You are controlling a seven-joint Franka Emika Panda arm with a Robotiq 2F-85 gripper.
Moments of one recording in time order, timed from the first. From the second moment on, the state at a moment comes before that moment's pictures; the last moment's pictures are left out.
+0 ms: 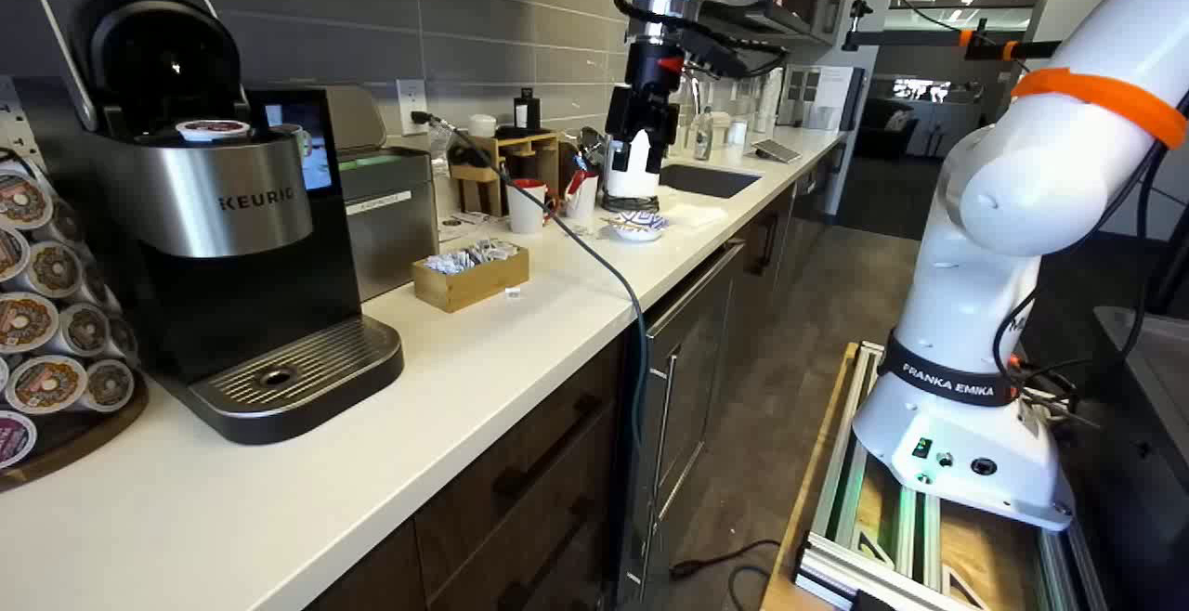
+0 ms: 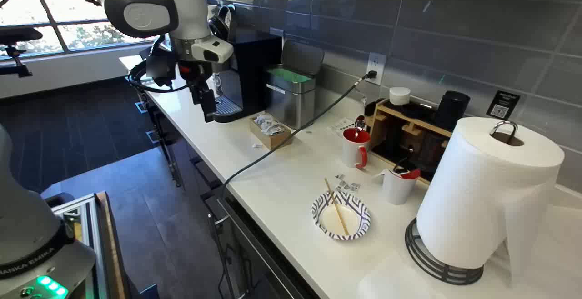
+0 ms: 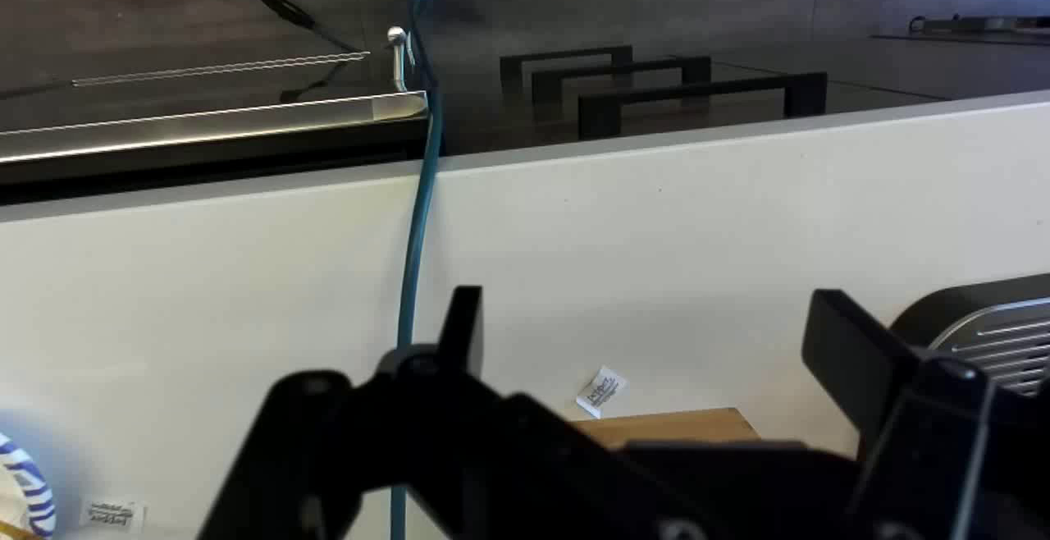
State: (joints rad) arm 0.04 -0.46 -0.05 -2.49 0.15 2.06 -0.04
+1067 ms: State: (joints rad) arm 0.04 -0.46 -0.05 -2.49 0.15 2.06 -0.04
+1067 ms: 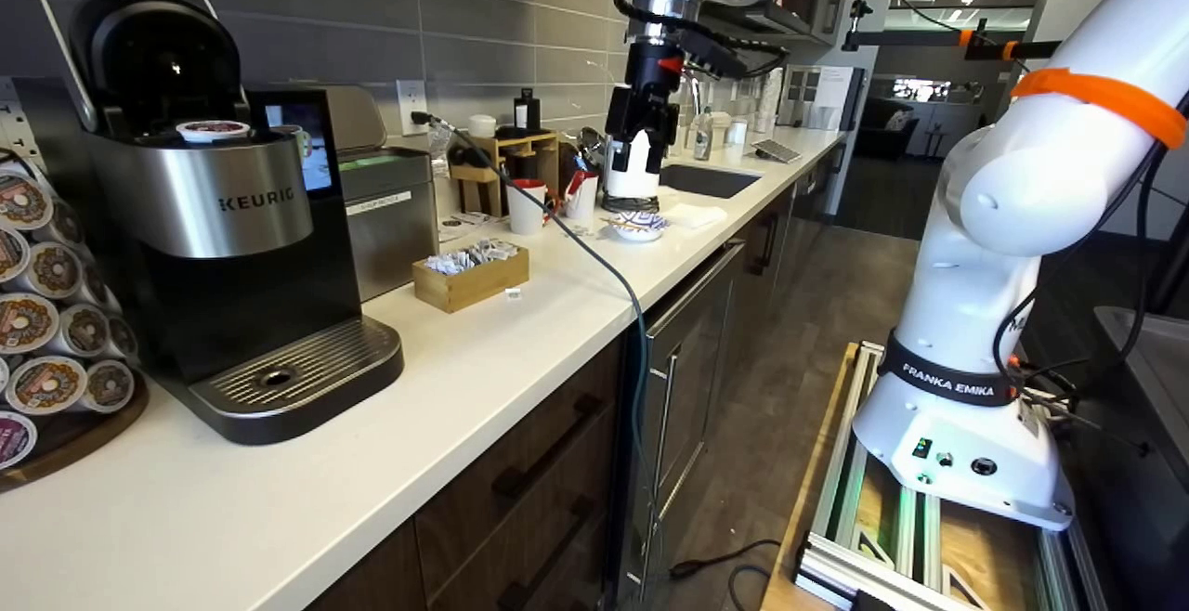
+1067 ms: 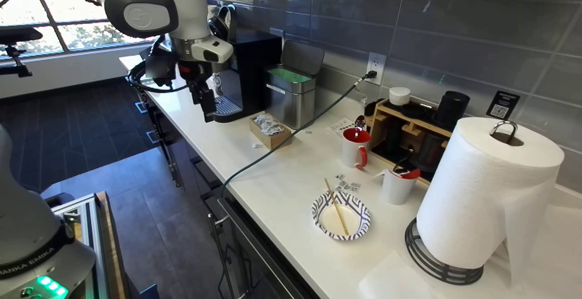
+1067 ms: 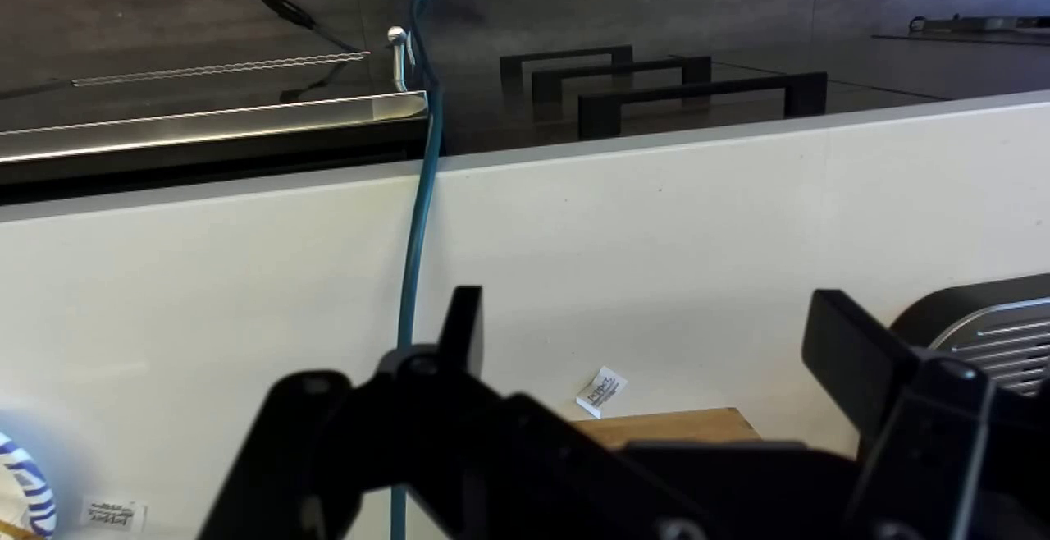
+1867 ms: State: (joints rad) arm 0.03 -0.92 0.12 -2.59 0.23 1.89 0.33
